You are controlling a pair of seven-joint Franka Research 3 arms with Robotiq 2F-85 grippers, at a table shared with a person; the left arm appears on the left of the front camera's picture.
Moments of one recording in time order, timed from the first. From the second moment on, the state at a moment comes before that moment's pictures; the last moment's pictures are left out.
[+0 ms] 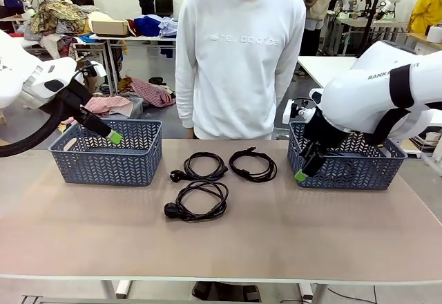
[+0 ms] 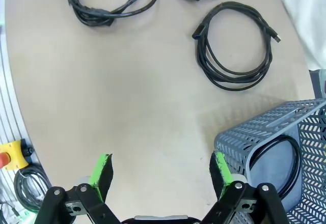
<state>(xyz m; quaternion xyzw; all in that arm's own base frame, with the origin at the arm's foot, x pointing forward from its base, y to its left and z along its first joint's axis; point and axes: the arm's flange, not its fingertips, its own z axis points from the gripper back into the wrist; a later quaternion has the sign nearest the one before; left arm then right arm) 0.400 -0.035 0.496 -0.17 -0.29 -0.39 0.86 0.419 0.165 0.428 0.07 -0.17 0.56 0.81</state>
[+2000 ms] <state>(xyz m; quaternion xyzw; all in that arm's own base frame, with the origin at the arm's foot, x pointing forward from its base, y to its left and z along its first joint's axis) 0.400 -0.035 0.496 -0.17 -0.29 -0.39 0.86 0.419 0.165 0.428 0.07 -0.17 0.56 0.81</state>
